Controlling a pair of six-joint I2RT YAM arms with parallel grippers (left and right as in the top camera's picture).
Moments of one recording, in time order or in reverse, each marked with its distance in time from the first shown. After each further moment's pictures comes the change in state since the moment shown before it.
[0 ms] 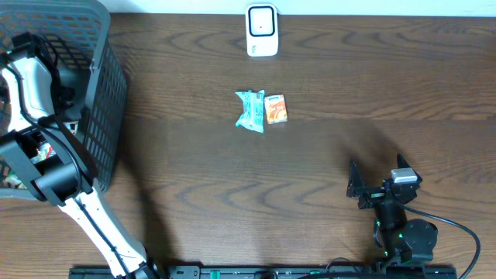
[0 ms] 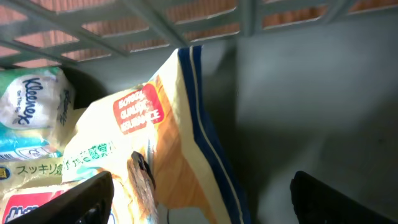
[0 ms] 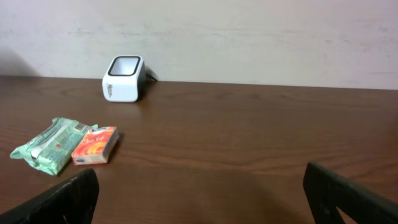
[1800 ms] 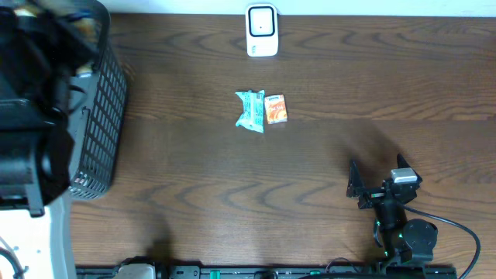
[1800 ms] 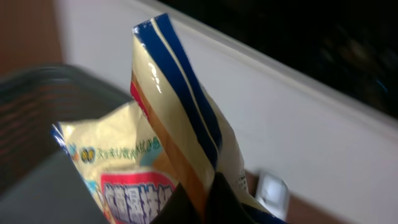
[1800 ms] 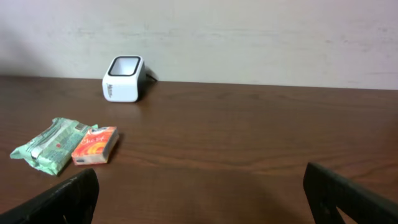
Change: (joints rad) left arm -0.471 -1.015 -0.112 0.280 0.224 0.448; right arm 0.000 0.000 0.000 0.000 0.000 0.000
